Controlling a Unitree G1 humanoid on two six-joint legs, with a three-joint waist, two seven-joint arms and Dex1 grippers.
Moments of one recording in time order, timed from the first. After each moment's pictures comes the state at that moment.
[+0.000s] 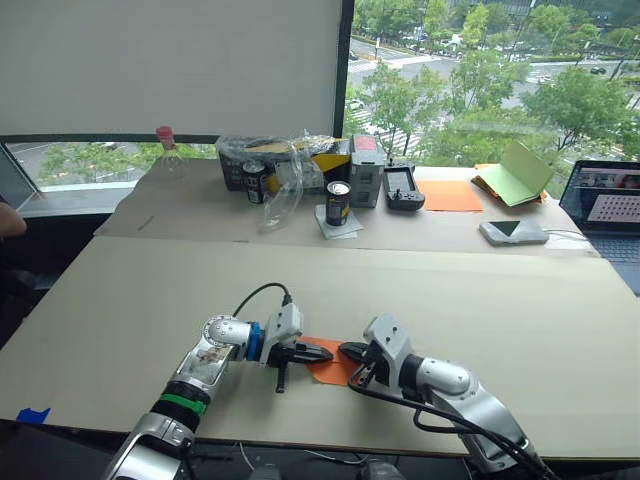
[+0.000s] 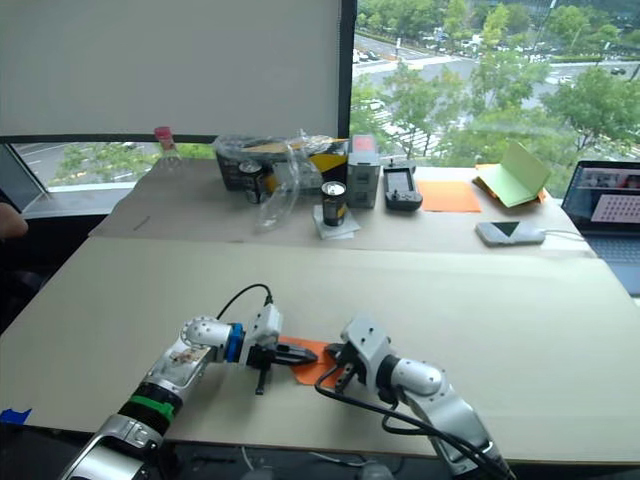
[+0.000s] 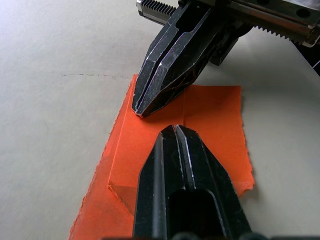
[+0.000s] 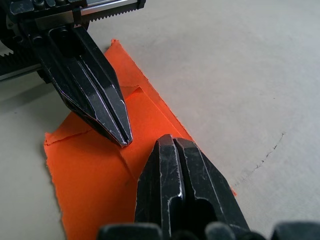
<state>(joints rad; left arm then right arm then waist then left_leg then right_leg) -0.46 0.40 -0.27 0.40 -0.15 -0.01 -1.32 -0.13 -0.39 0.31 -0.28 0.13 0.50 0.59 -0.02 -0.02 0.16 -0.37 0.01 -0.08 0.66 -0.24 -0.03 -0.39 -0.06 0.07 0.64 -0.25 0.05</state>
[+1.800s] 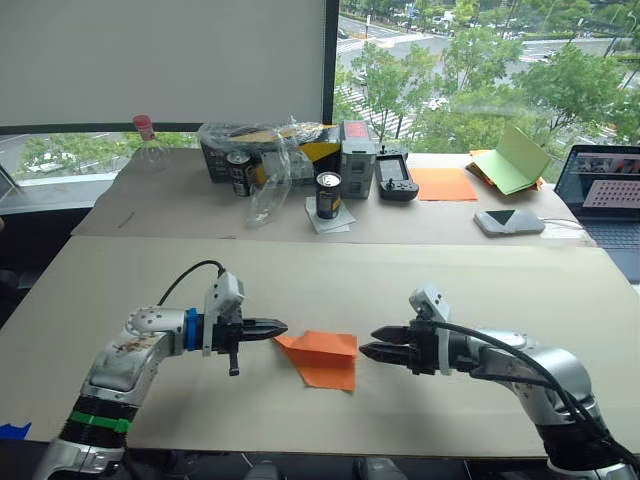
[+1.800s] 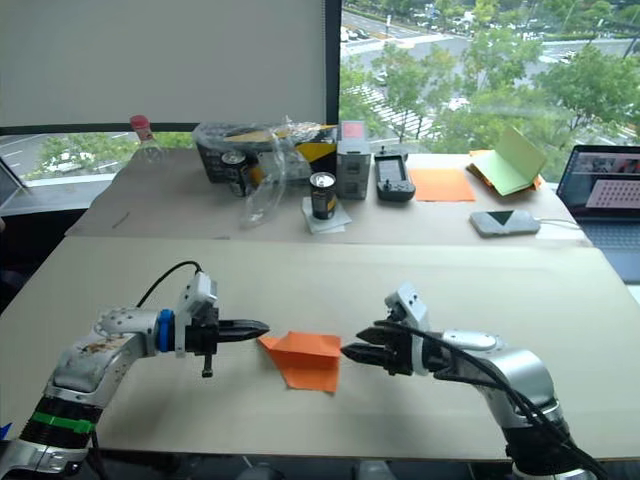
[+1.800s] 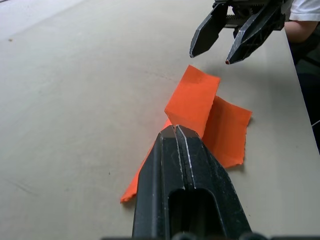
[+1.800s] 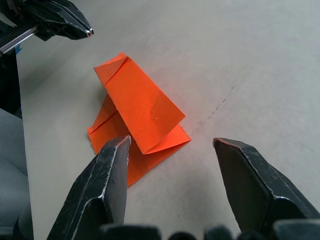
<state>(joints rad) -0.30 0.72 -0.02 -0.10 -0.45 0.53 -1.21 -0.31 -0.59 0.07 -0.27 0.58 0.98 0.83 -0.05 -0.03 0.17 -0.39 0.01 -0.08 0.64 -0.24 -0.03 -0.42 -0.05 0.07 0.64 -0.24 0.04</state>
